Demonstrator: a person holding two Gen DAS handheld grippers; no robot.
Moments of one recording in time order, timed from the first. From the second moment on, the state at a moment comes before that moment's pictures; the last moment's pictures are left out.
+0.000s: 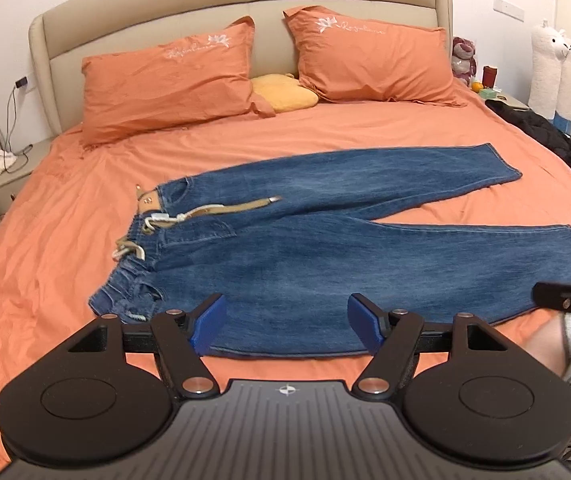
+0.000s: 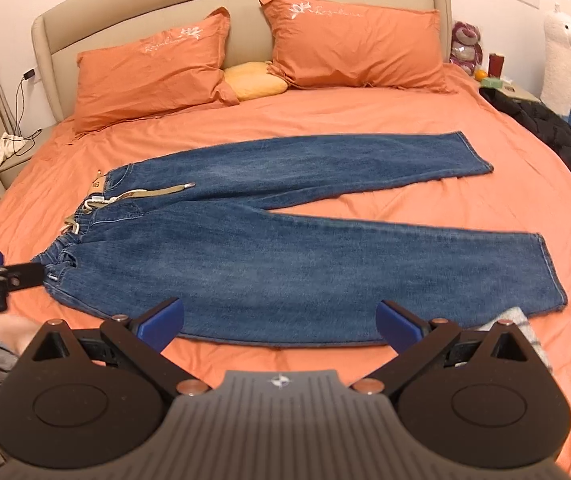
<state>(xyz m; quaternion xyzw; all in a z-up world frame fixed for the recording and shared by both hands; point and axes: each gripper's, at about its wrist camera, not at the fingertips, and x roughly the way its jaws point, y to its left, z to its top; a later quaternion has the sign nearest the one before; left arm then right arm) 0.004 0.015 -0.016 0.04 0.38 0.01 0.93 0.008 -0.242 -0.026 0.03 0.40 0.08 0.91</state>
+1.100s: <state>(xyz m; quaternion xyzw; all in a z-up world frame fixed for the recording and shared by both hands) 0.148 0.113 -0.191 0.37 0.60 -0.20 0.68 0.147 -0.476 -0.113 -0.05 0.45 -0.05 0.89</state>
